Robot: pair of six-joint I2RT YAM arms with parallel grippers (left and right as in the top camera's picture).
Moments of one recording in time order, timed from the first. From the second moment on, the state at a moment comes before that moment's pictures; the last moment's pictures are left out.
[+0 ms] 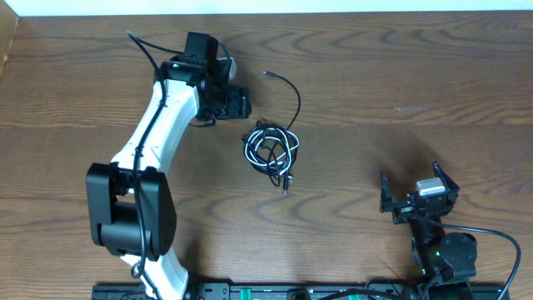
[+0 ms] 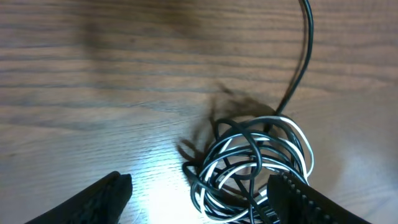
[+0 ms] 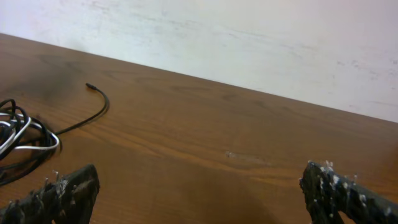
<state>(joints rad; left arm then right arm) -0.17 1.89 1.51 -0.89 0.29 -0.14 0.14 0.01 0.01 -0.07 -0.01 -0.14</state>
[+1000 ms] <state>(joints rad) -0.23 2.07 1.50 -0.87 0.37 -0.02 0.14 0.01 0.01 -0.07 -0.01 -0.14</state>
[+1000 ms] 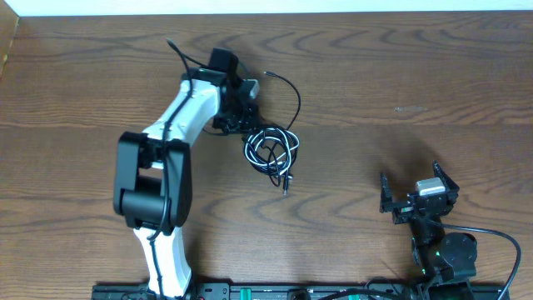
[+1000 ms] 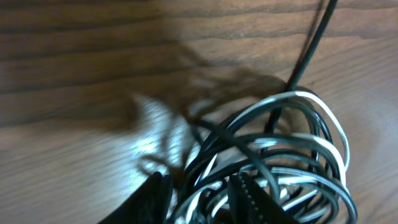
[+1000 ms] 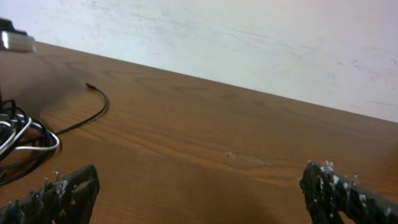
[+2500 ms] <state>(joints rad) -0.24 2.10 1.50 -0.87 0.35 -0.10 0.14 0.01 0.01 -0.07 -0.01 -0.14</state>
